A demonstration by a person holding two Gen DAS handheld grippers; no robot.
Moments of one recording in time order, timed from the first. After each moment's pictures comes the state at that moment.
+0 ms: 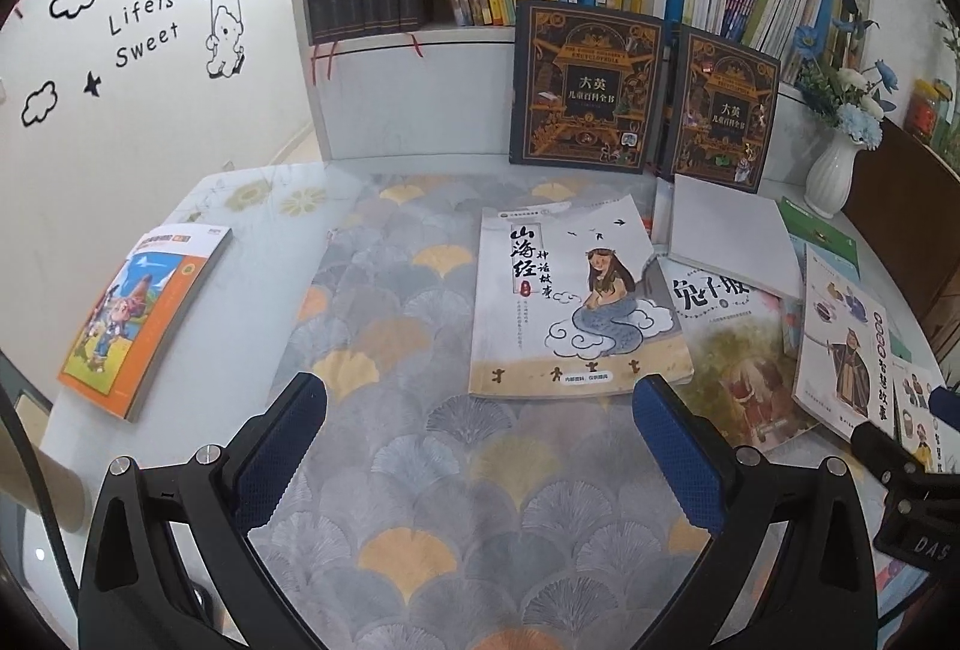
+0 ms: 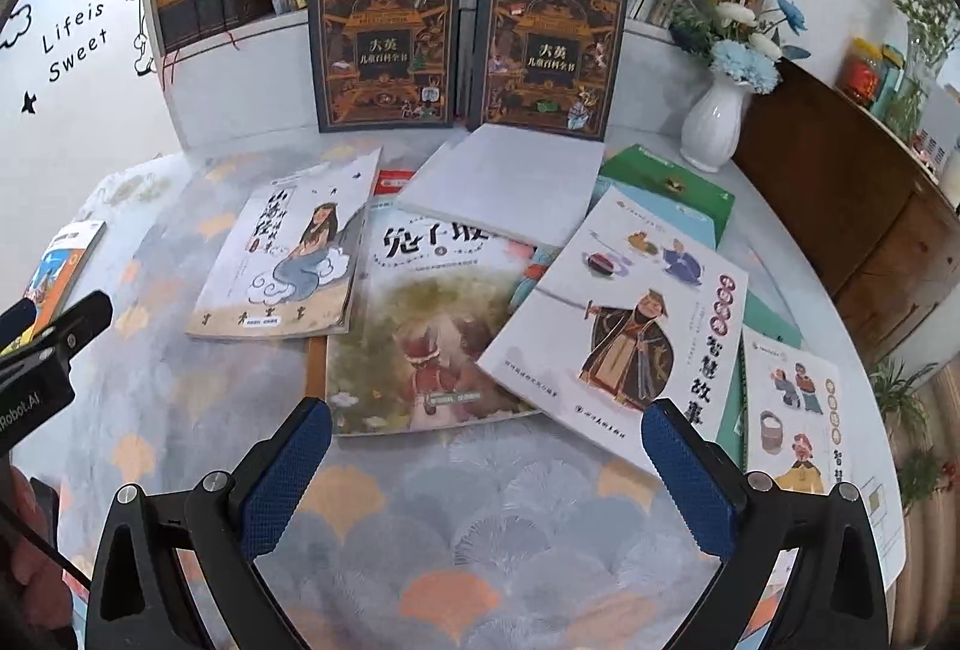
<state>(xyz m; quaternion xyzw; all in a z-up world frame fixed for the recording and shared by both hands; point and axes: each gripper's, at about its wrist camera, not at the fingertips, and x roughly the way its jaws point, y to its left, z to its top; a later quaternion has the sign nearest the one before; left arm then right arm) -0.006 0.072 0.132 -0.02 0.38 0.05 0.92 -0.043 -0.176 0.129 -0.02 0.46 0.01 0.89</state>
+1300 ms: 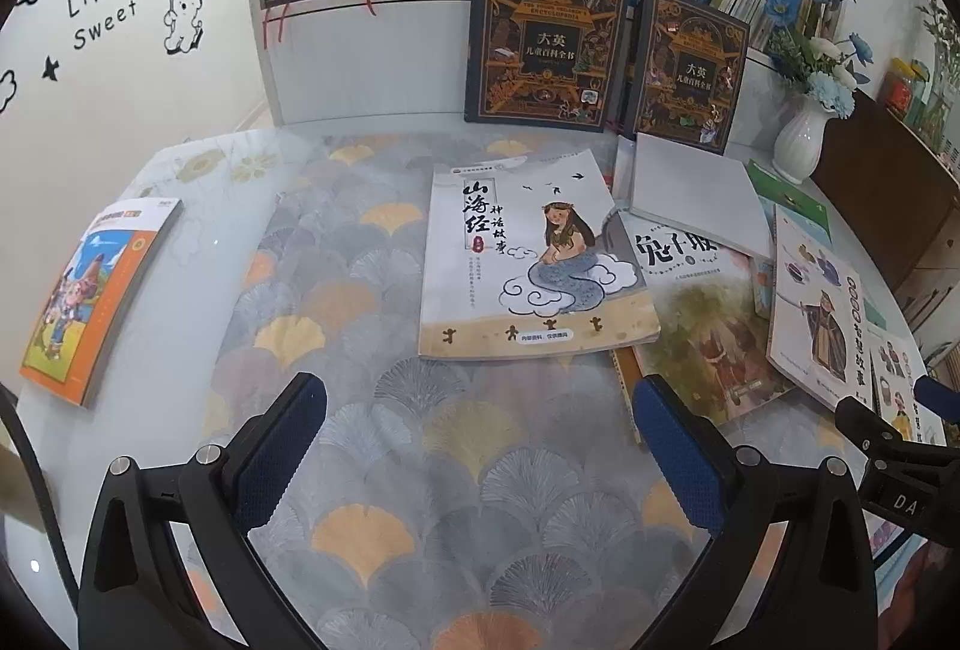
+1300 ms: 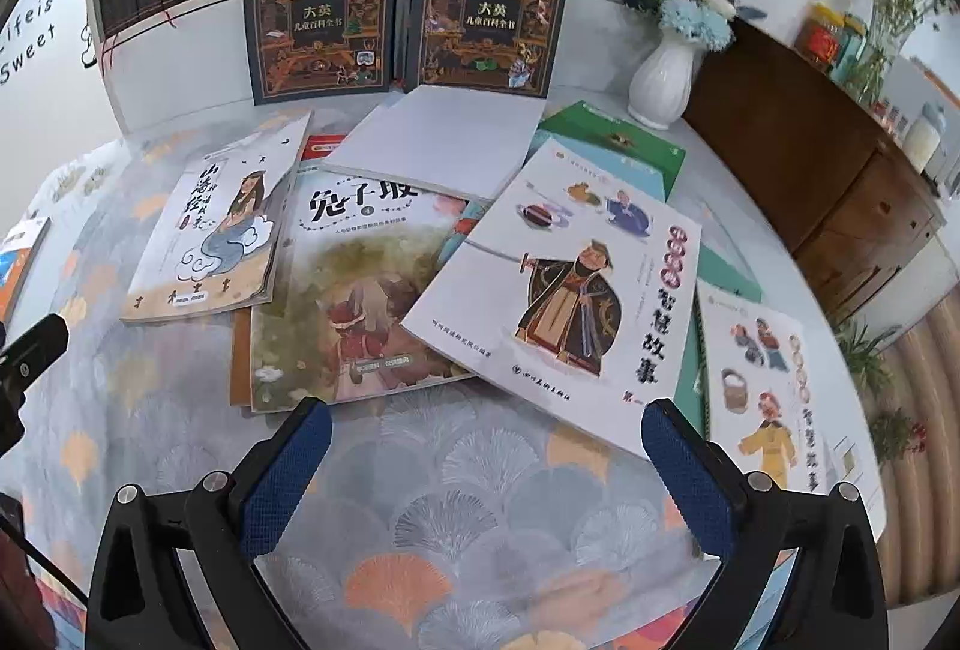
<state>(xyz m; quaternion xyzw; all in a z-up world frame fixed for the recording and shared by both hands) -0.002 0.063 0.112 -0.03 0.42 0.00 0.91 -0.041 -0.197 0.110 -0.03 0.49 -0.06 0.87</state>
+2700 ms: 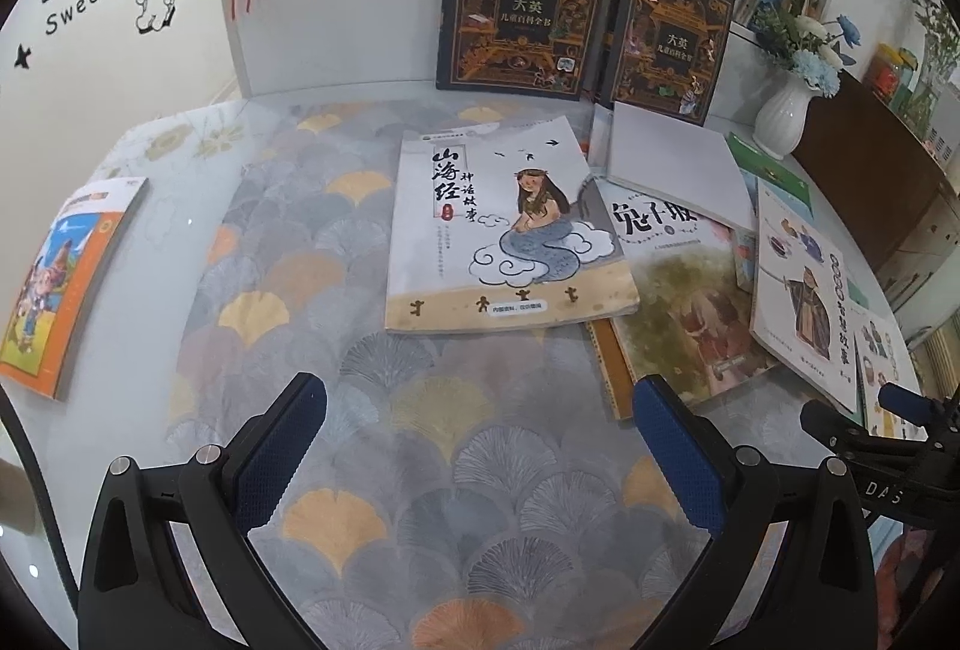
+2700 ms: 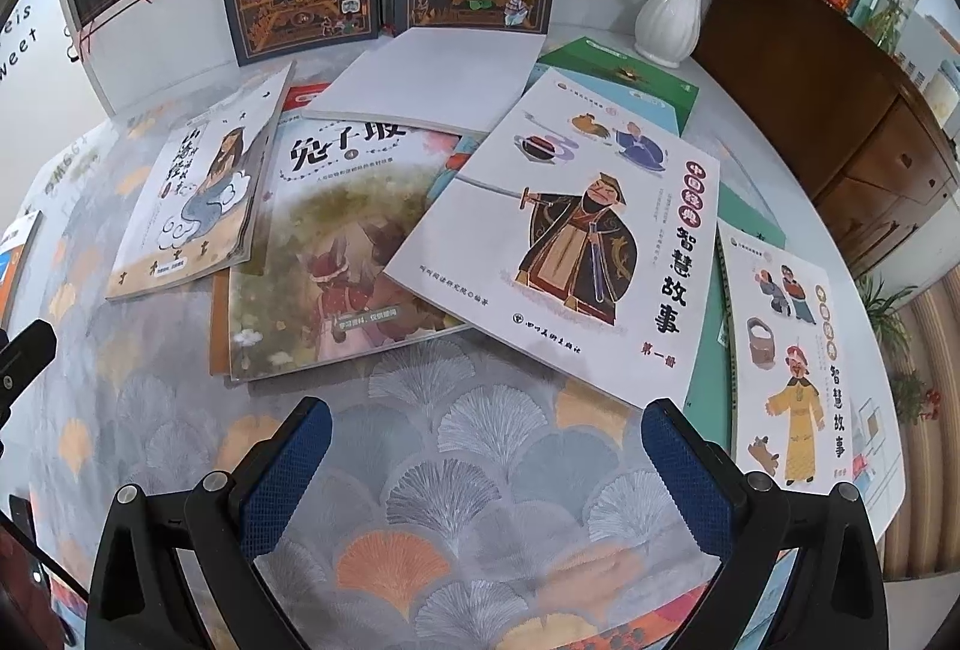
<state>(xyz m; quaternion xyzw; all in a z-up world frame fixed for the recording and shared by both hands) 0.005 0.058 0.100 -0.04 0.45 -0.03 0.89 -0.033 -0.208 0.085 0.00 0.54 -0.06 0.84</state>
